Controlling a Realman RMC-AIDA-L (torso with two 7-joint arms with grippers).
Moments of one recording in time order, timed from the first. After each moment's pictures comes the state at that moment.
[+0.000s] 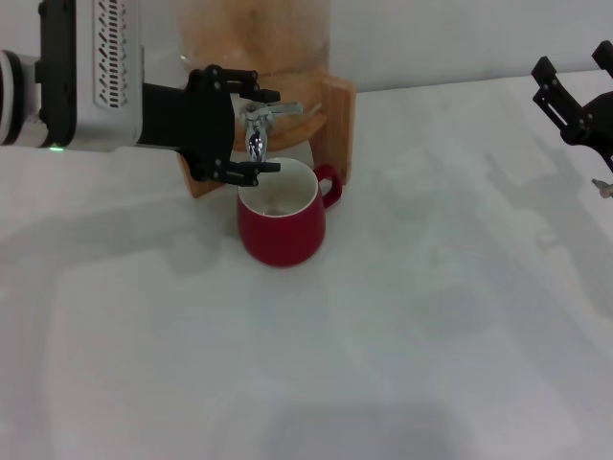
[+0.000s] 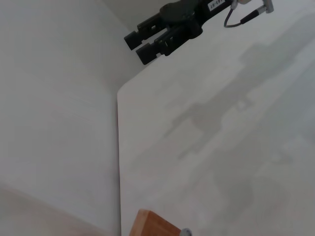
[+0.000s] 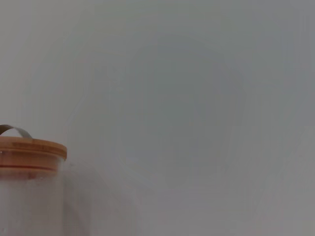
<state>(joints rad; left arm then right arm) -0.89 -2.07 1.07 0.80 2.10 1.25 -0.93 0.34 2.02 -1.86 -0.27 0.34 -1.33 0.31</state>
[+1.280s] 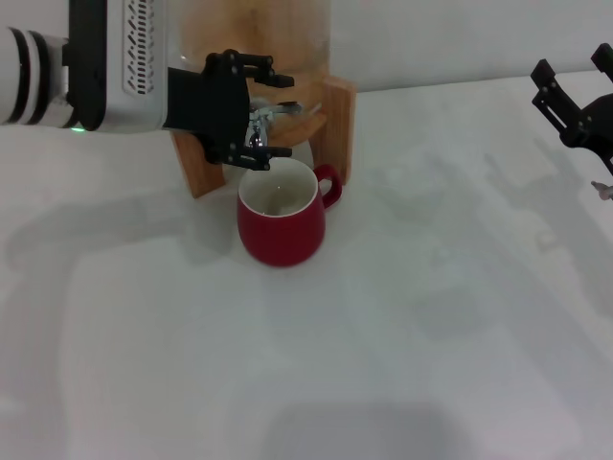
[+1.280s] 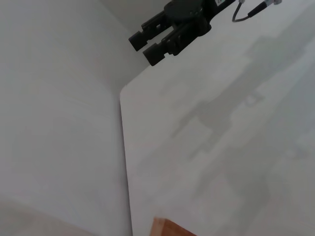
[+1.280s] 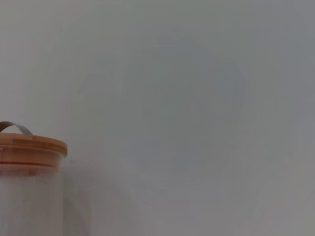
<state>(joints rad) -0.98 -2.05 1.06 0.68 2.09 1.19 -0.86 0.33 2.02 -1.86 -0.27 0.34 -1.33 0.31</state>
